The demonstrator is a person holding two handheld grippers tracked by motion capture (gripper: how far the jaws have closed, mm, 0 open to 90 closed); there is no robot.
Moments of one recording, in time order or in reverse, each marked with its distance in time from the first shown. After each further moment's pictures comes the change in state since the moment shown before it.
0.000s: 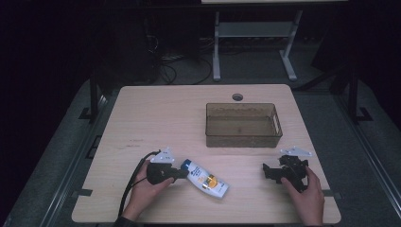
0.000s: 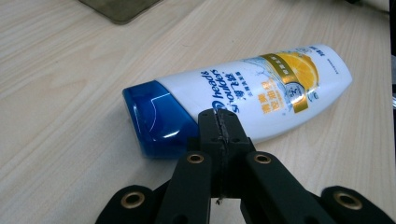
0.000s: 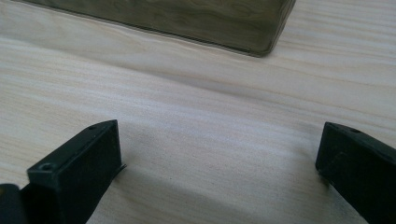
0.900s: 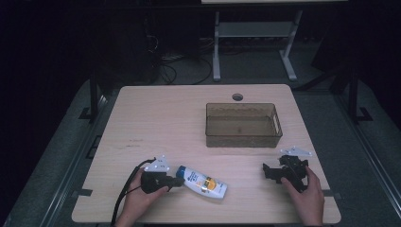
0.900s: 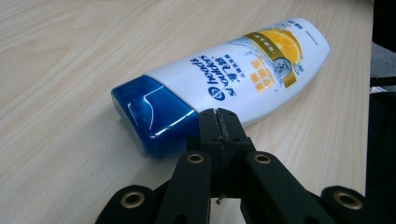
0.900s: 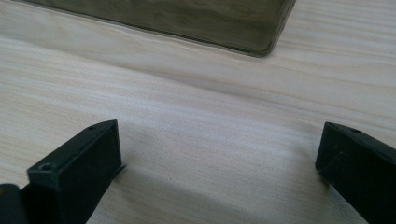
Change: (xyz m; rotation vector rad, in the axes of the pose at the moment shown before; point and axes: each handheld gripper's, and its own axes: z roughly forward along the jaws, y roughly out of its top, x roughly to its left) left arm -0.013 -0.019 -0.013 0.016 -0.014 -0.003; right arm 0.000 0.000 0.000 -0.001 0.000 0.000
